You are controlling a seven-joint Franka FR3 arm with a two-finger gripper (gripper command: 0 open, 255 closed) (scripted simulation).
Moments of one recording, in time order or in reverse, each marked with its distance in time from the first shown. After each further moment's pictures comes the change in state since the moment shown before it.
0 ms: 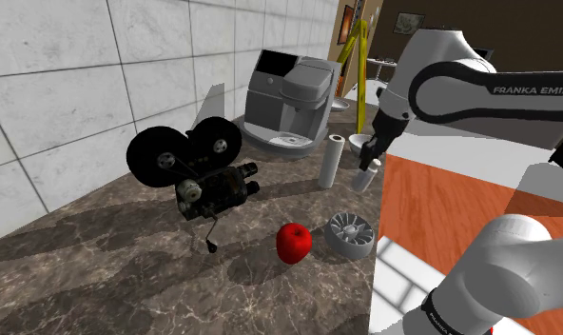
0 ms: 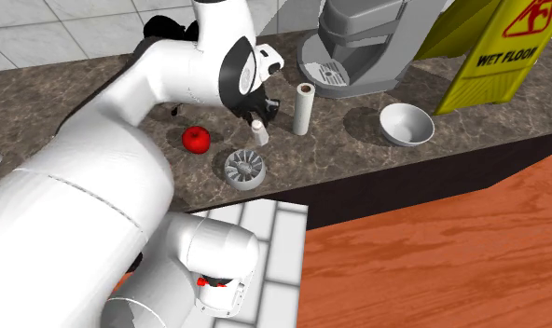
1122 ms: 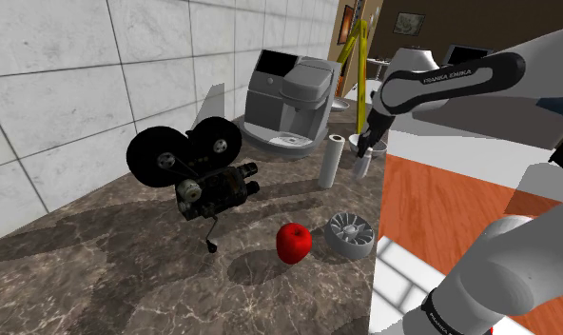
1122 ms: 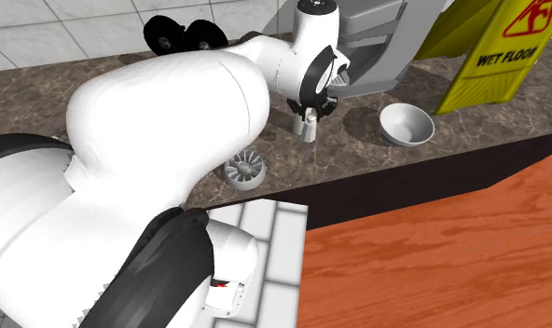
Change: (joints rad) arm -0.062 0.418 -0.252 0.197 -0.059 0.247 -0.255
